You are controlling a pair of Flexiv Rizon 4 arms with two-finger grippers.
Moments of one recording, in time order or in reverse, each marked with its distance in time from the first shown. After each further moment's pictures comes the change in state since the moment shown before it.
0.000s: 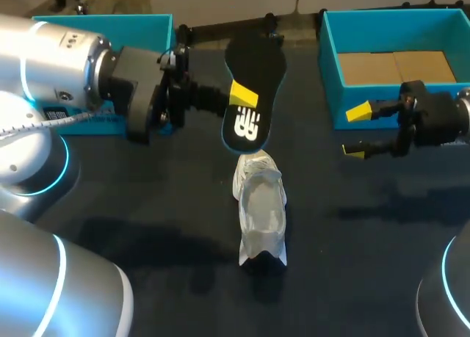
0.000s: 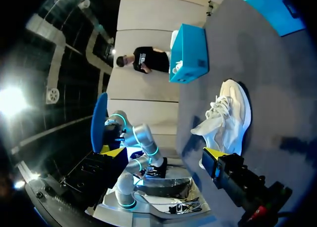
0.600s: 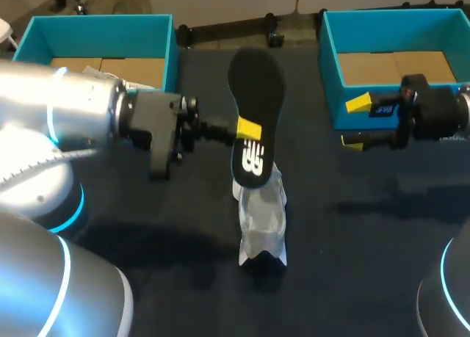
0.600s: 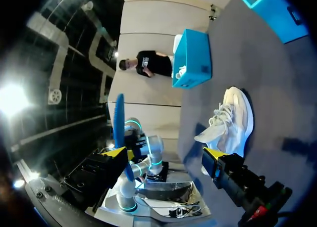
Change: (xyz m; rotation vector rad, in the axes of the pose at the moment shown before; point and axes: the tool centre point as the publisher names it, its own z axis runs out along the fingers) left arm 0.078 0.011 0.013 -0.076 0.017 0.188; right arm 0.008 0.016 0.000 -0.037 0.011 -0.015
